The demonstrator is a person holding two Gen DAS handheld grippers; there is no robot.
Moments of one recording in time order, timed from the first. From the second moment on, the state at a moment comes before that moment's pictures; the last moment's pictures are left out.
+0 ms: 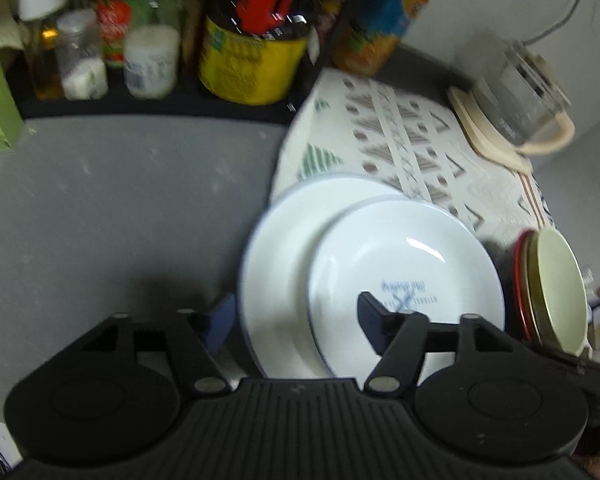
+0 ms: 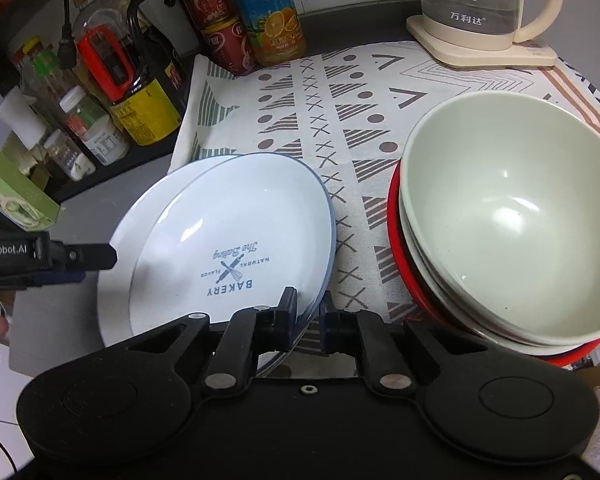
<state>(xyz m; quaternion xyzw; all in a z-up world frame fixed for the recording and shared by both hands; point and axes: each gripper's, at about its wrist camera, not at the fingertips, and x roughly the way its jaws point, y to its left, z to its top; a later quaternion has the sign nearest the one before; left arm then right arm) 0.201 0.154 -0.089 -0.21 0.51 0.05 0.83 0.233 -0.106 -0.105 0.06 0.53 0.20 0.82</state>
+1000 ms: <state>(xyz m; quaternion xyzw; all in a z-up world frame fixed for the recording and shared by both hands) 0.214 0.159 -0.111 -0.19 0.55 0.08 0.81 0.243 -0.096 -0.096 0.06 0.52 0.22 0.82</state>
